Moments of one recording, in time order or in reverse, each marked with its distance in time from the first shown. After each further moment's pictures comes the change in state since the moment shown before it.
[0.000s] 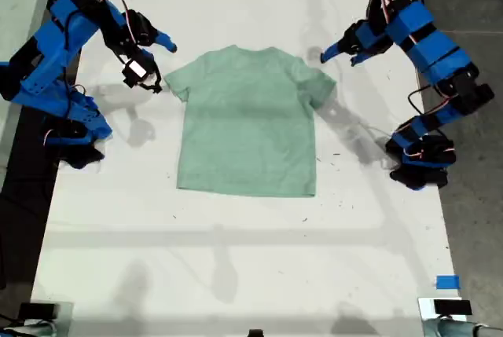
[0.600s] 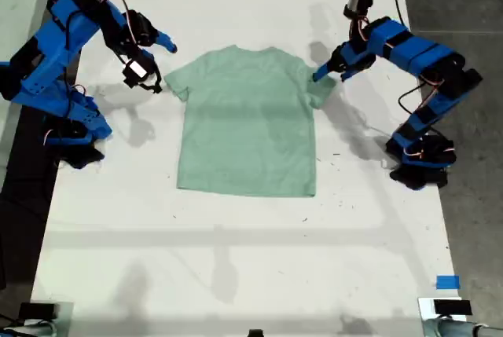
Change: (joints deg) arm 0 0.0 -0.4 0.0 0.0 0.4; arm 1 1.2 -13.3 13.1 -22.7 -6.4
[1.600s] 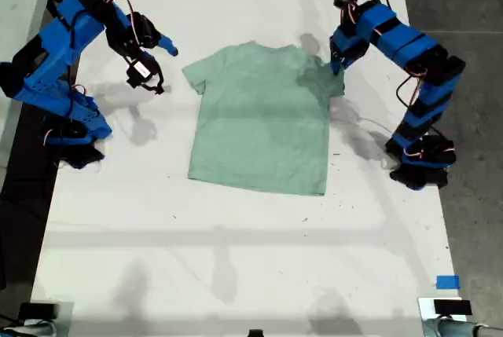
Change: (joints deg) arm 0 0.0 -2.4 0.0 0.0 0.5; arm 1 -2.2 -12.6 -28.5 20.6 0.3
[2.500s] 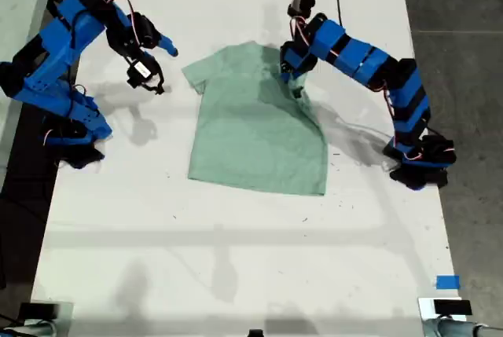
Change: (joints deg) arm 0 0.0 -0.2 0.0 0.0 0.0; arm 1 -19.4 -25.3 -32.5 0.1 22.7
